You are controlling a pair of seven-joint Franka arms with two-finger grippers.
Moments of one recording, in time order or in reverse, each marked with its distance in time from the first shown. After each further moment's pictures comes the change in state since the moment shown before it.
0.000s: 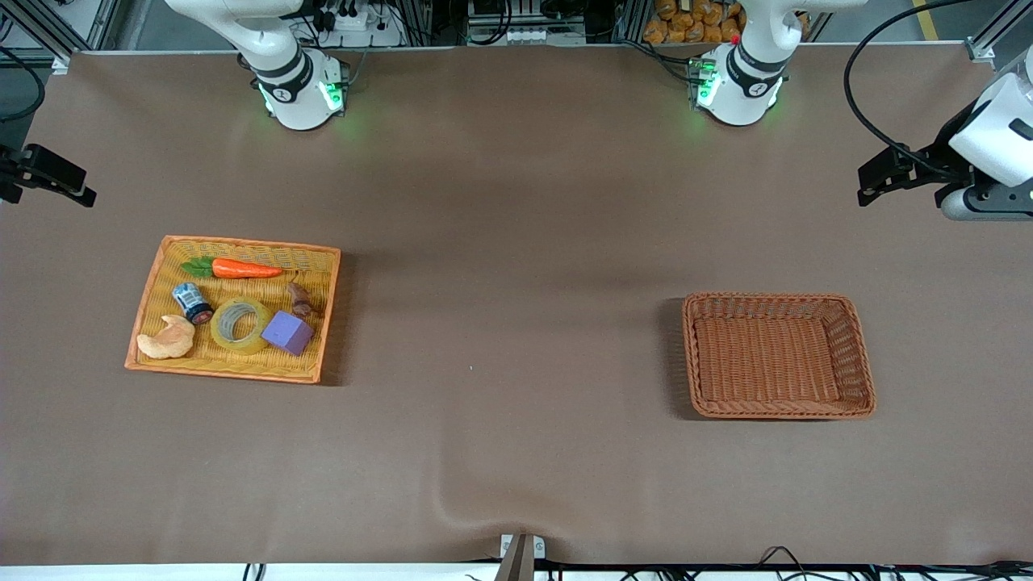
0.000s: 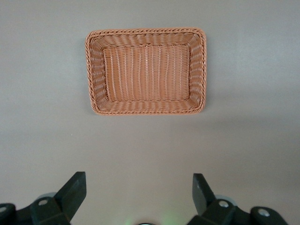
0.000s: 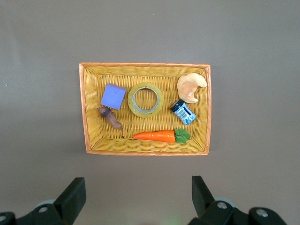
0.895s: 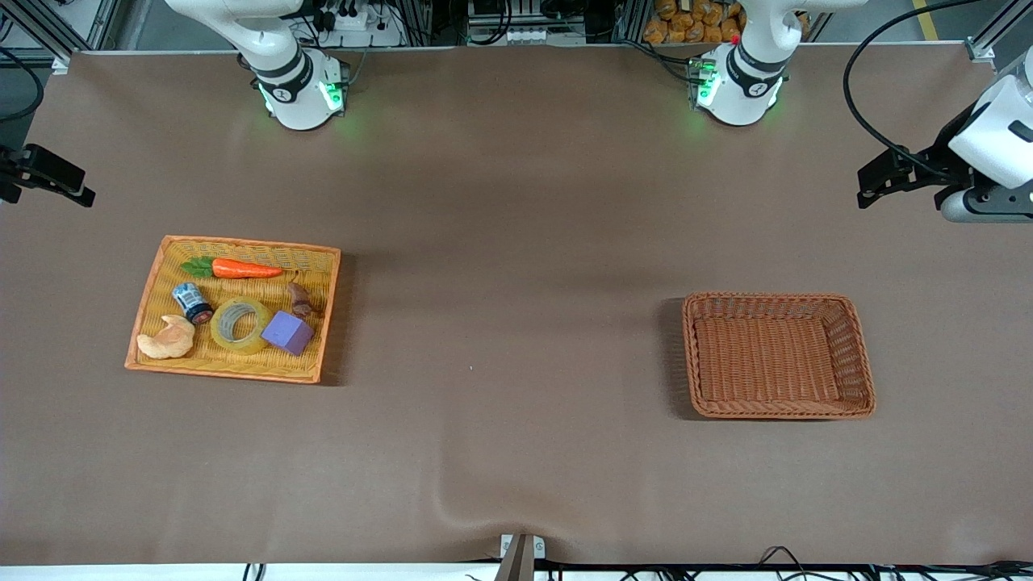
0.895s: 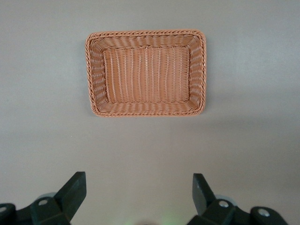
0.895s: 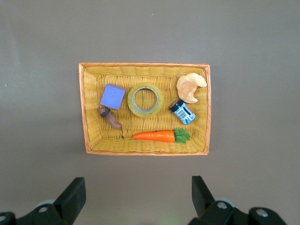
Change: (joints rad) left arm 0.000 0.001 0.000 -0.002 0.000 0.010 0.000; right arm -0.001 0.000 0.000 0.000 0.000 0.000 0.000
